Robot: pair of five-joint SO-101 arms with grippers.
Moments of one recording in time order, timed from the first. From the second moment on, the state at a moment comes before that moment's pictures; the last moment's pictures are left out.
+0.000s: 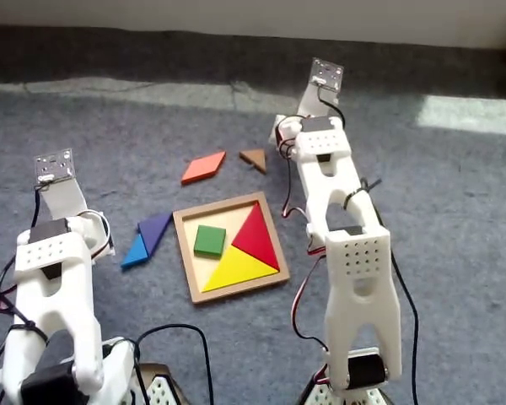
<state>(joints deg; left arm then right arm) -25.6 -25.5 56.1 48.7 5.5 -16.4 51.5 -37.2 49.5 -21.4</state>
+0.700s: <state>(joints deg) -25.6 -25.5 56.5 47.4 5.5 -20.7 48.1 -48.0 74.2 -32.4</state>
